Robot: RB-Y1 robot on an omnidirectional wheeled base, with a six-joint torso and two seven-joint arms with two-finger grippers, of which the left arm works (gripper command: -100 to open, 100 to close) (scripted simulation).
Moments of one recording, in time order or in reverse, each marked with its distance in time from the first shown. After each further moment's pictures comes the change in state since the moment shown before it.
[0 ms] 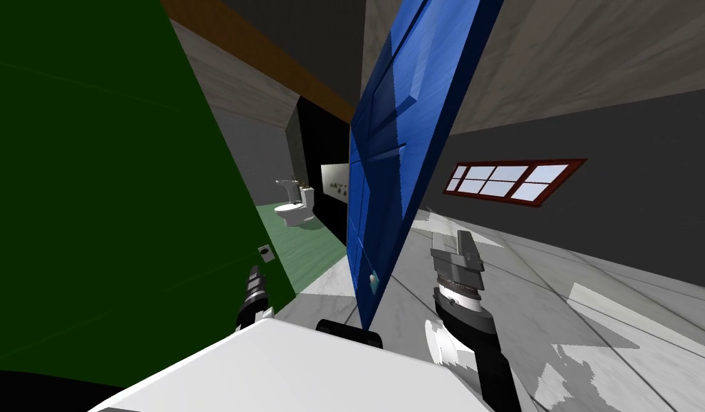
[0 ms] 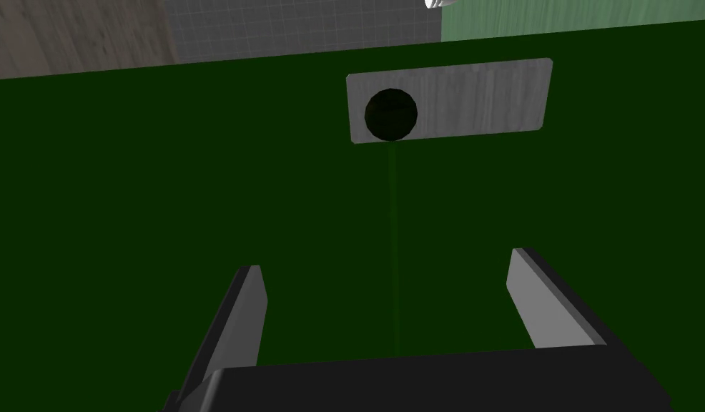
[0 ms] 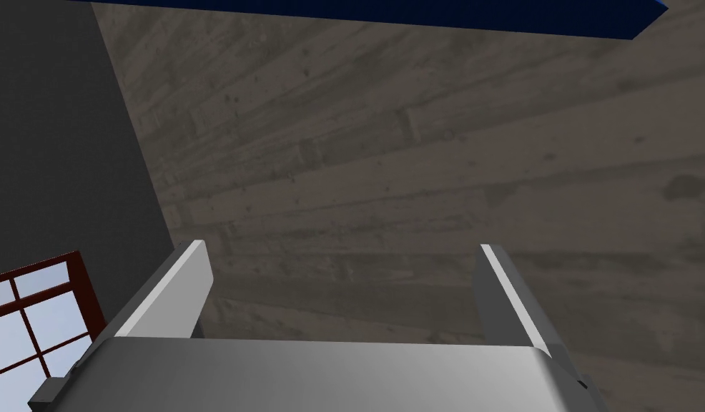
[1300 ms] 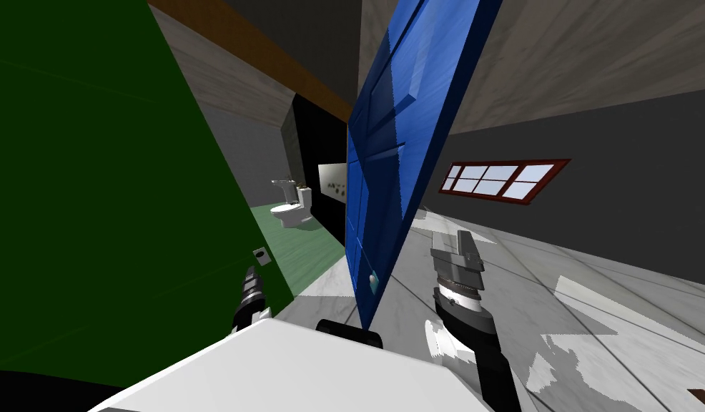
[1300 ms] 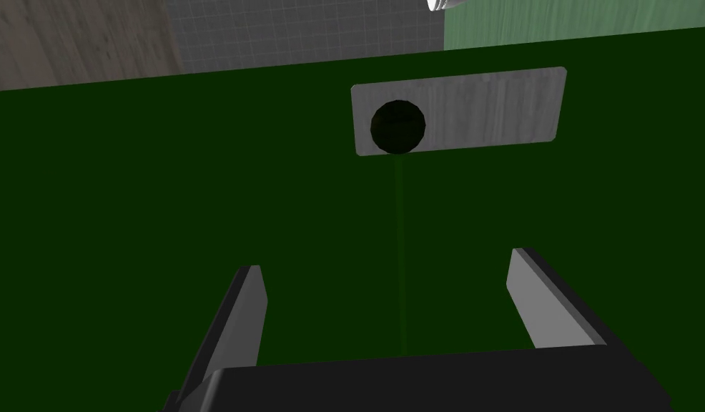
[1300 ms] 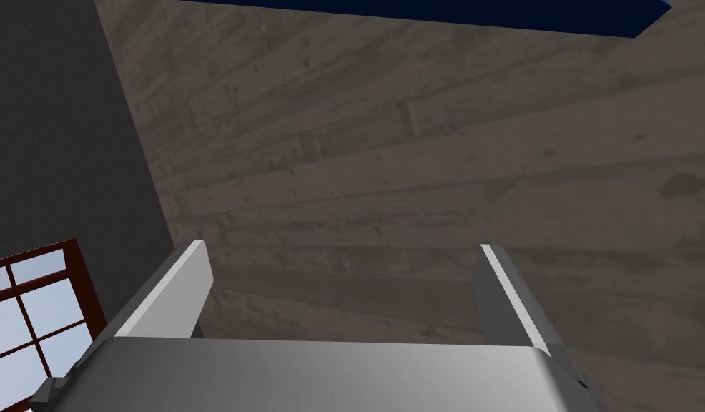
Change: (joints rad) arm 0.001 0.018 0.015 0.008 0.007 0.001 -0.001
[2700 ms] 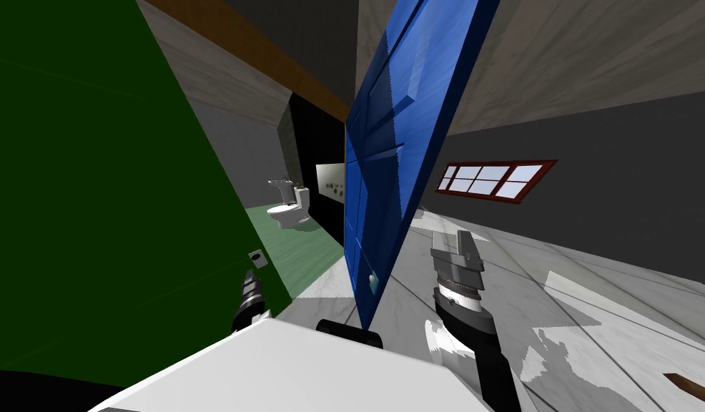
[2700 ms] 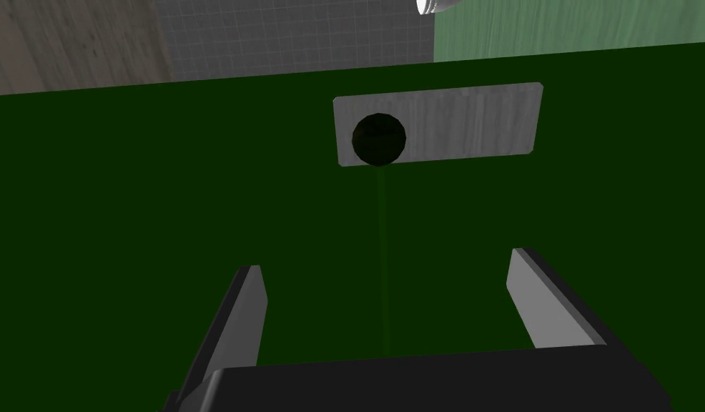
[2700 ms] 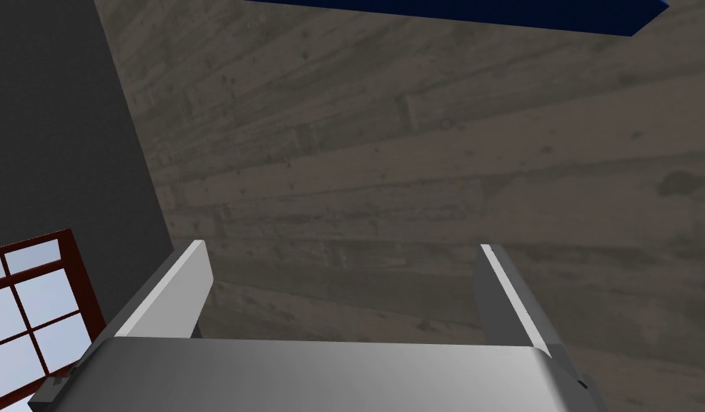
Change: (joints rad) arm -0.003 0.001 0.020 0.044 0.014 -0.019 -0.005
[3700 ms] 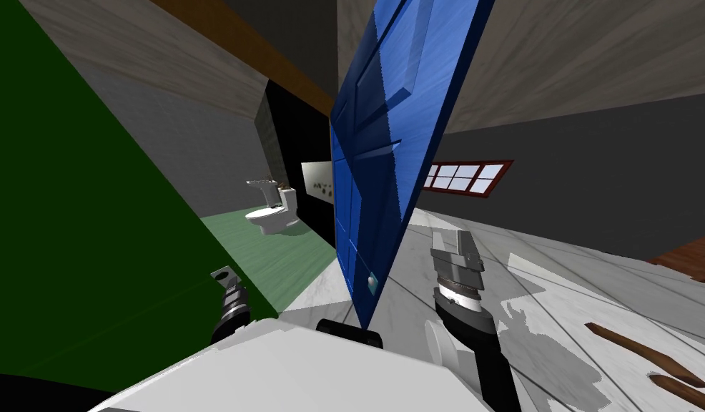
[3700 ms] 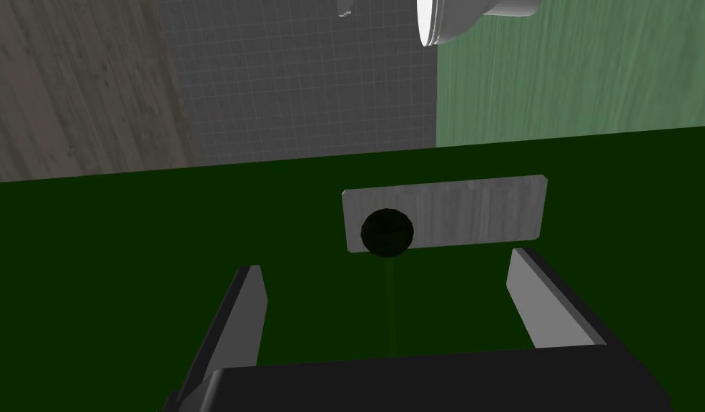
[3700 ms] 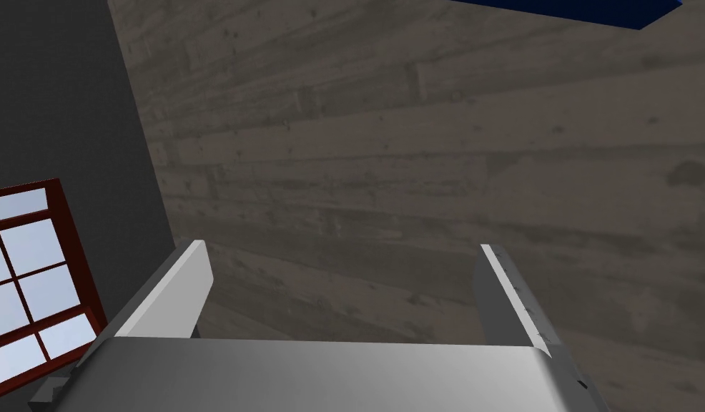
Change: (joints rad) arm 0.045 0.073 0.028 0.062 0.022 -0.031 0.043
